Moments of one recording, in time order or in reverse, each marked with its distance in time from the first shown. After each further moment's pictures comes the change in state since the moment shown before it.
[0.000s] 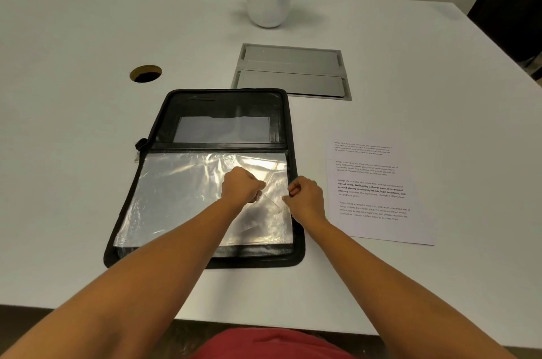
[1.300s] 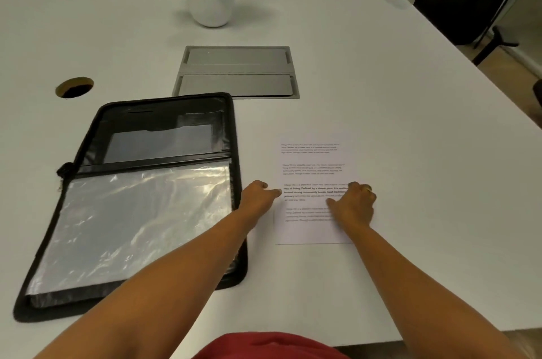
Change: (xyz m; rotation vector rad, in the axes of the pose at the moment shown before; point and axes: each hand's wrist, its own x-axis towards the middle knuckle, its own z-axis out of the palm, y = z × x) left_hand -0.026 0.085 0.116 -0.137 -0.282 -0.054; right_hand 0.044 0.123 -0.139 -0.363 0.244 0.389
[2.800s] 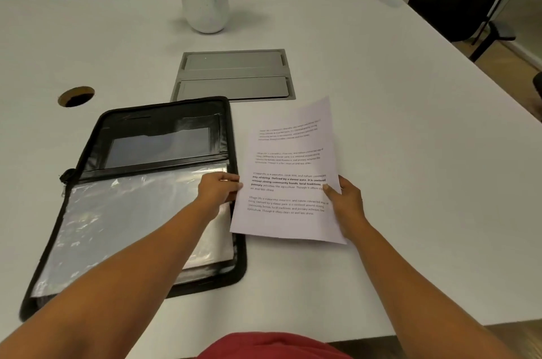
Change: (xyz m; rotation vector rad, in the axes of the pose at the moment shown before) left_hand 0.016 -0.015 -0.059 -0.300 0.135 -0.002; right_hand -0.017 0.004 -0.007 0.957 -0.233 -0.037
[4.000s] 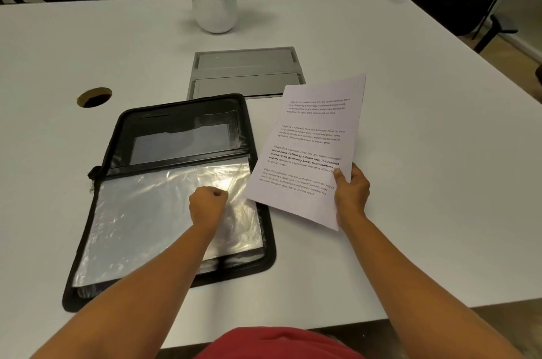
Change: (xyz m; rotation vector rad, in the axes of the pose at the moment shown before) left_hand -0.007 -0.049 -0.061 0.433 0.325 0.196; right_hand -0.036 -0.018 0.058 0.163 0.312 -0.072
